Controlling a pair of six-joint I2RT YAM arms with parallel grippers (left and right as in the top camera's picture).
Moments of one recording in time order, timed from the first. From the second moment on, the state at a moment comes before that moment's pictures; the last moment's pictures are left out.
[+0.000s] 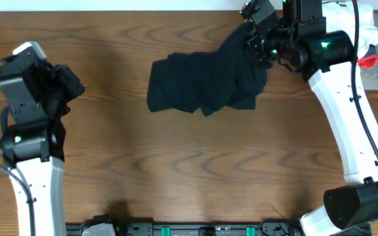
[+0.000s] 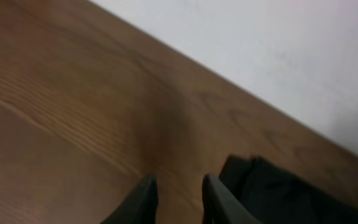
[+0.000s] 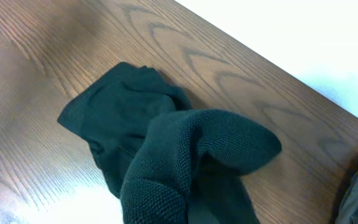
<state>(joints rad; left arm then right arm) 0.21 1.16 1.19 -0.61 0.08 -0.38 0.25 1.72 1.81 -0.88 -0.32 -0.27</state>
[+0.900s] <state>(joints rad) -0.41 1.70 1.19 -0.47 0.23 0.07 0.20 1.77 1.81 -0.91 -0.31 -0.27</state>
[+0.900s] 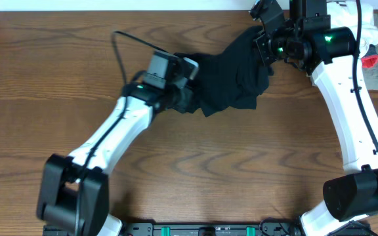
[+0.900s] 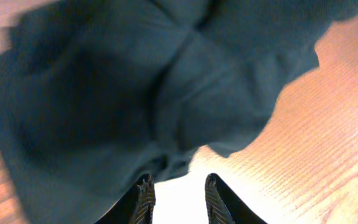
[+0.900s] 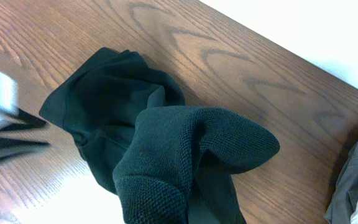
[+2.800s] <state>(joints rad) -0.17 1.50 1.19 -0.43 0.20 0.03 0.21 1.77 1.58 -1.07 -0.37 -0.23</state>
